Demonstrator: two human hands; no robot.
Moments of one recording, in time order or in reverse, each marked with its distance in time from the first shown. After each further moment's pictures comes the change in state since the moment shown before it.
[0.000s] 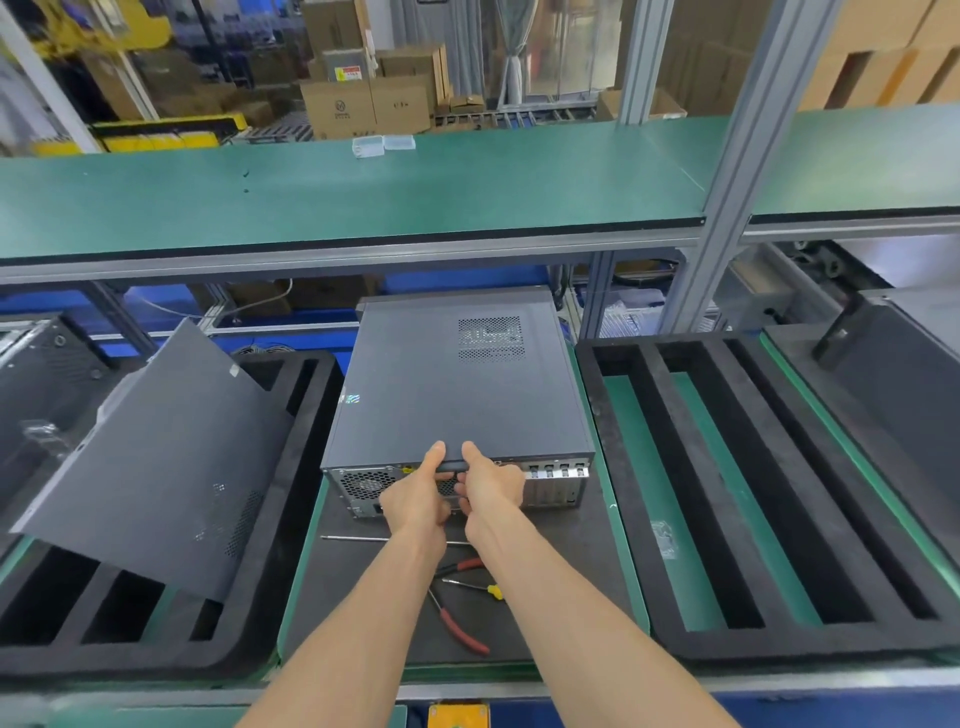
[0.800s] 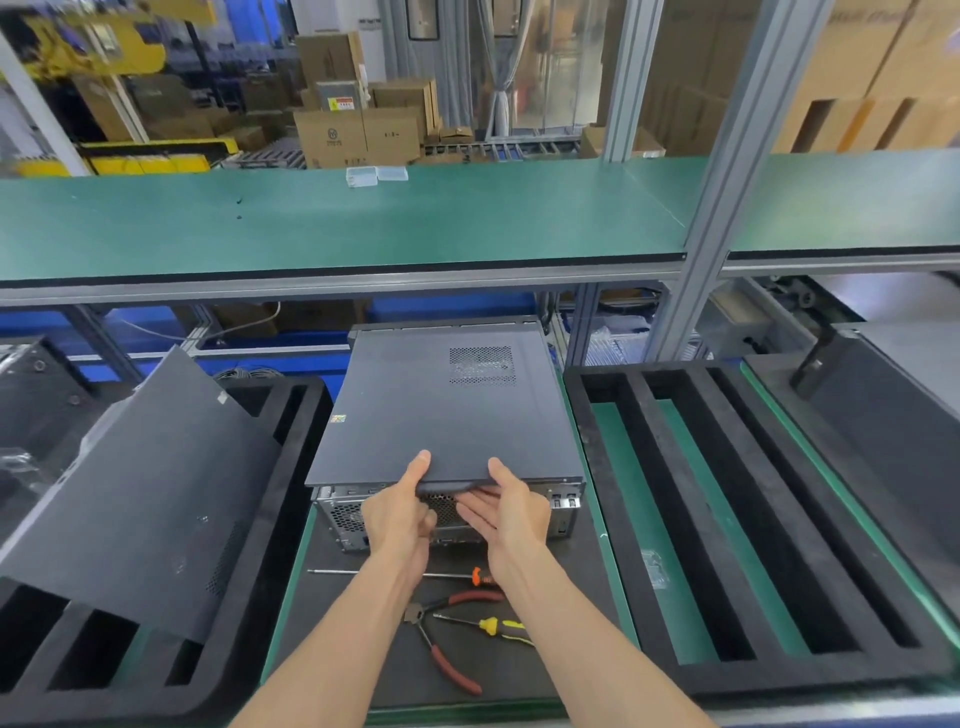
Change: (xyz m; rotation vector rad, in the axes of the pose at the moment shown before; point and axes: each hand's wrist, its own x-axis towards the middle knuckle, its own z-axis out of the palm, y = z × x) left_hand 0.000 0.024 0.000 -0.176 -0.166 0.056; right_hand -0.012 -0.022 -0.033 0.319 -0.187 -0.015
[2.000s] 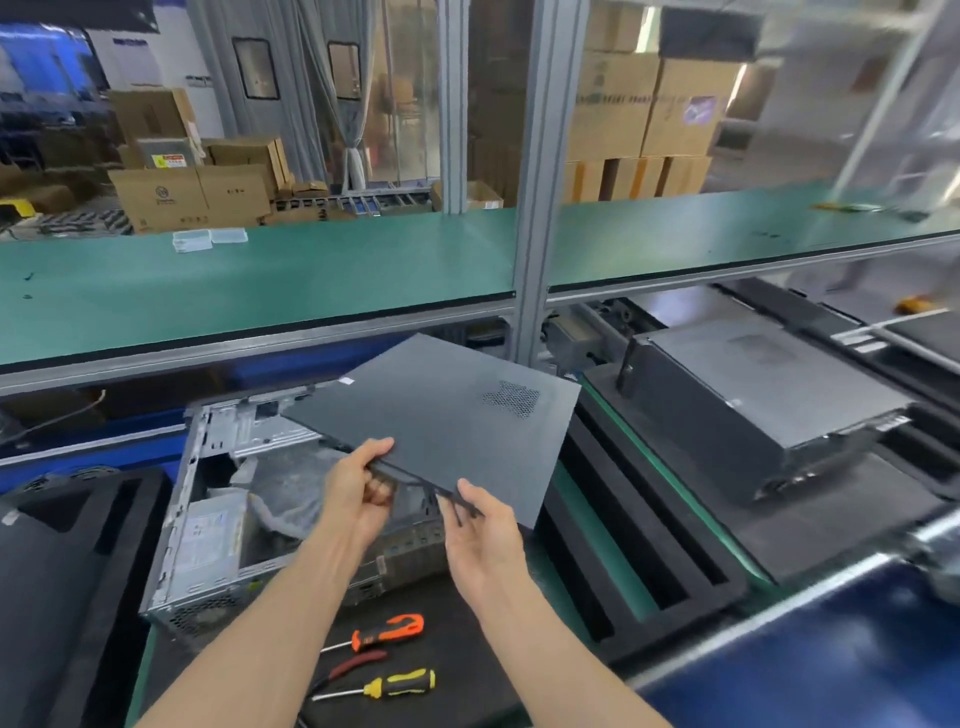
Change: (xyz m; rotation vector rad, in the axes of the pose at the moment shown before) left_hand -0.047 0.008 0.131 0.028 -0.493 -0.133; right_hand -0.049 -0.086 -0.073 0.672 -0.133 -0.178
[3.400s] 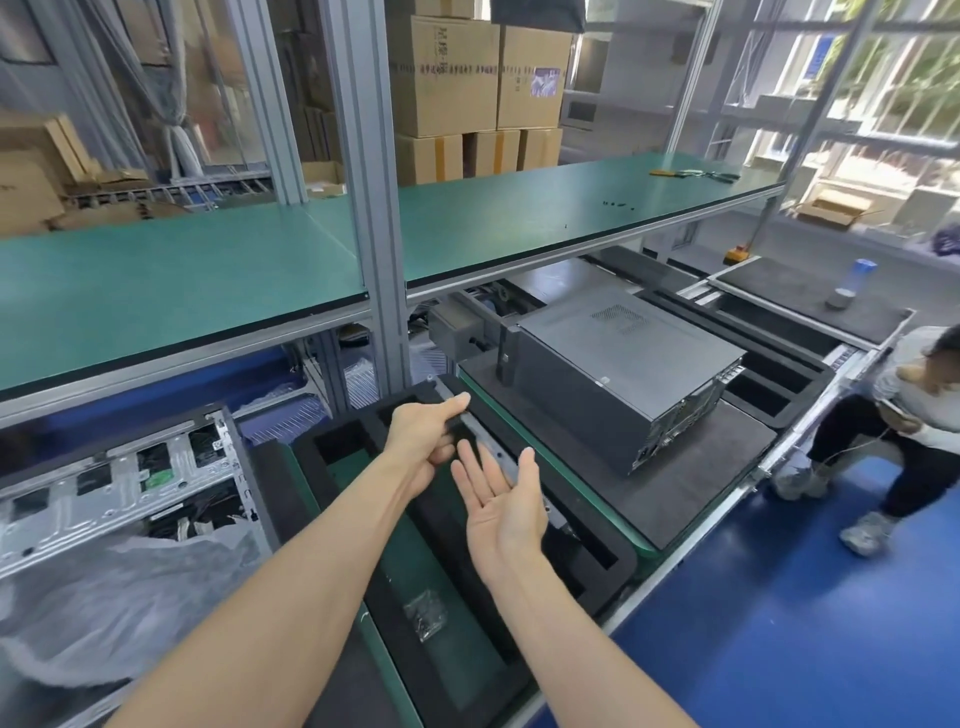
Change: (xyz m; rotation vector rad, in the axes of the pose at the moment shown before) left_hand 0.051 -0.127 0.221 0.517 -0.385 -0.148; right_hand 0.039 -0.164 -0.017 0.169 0.141 -0.403
